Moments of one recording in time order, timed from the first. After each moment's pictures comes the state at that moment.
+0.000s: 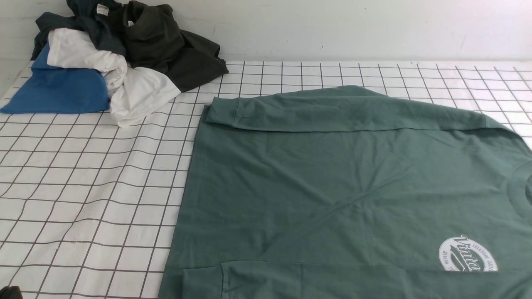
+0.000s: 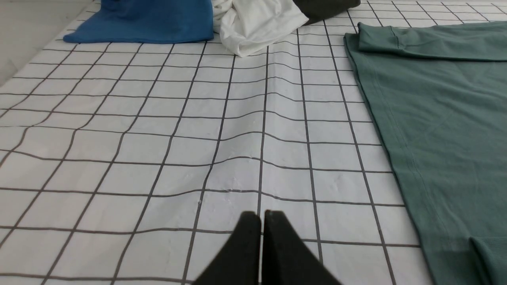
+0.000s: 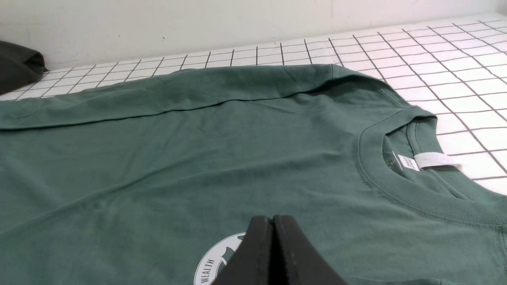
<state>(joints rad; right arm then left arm) -0.04 -0.01 0.02 0.04 0.36 0.07 0.02 -0.01 0.02 -0.12 0.35 0.04</state>
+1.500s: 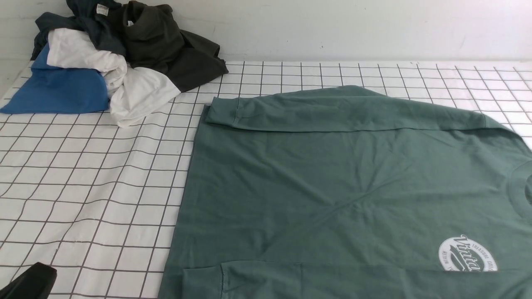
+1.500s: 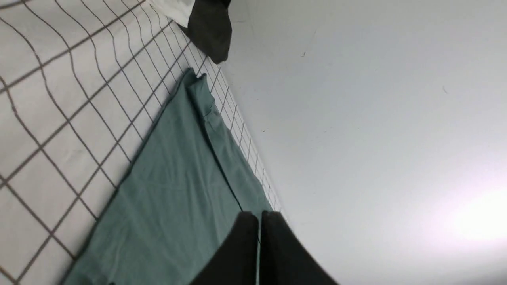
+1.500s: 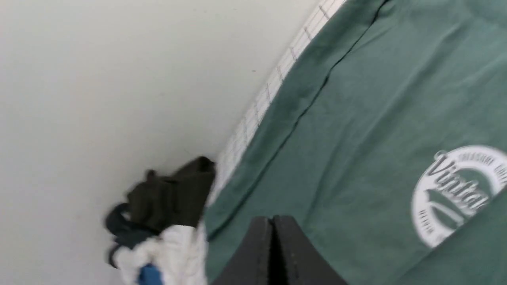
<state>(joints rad) -0.04 -0.01 0.02 0.81 0.35 0.30 0.02 -0.01 0.03 -1.05 0.25 -0.26</state>
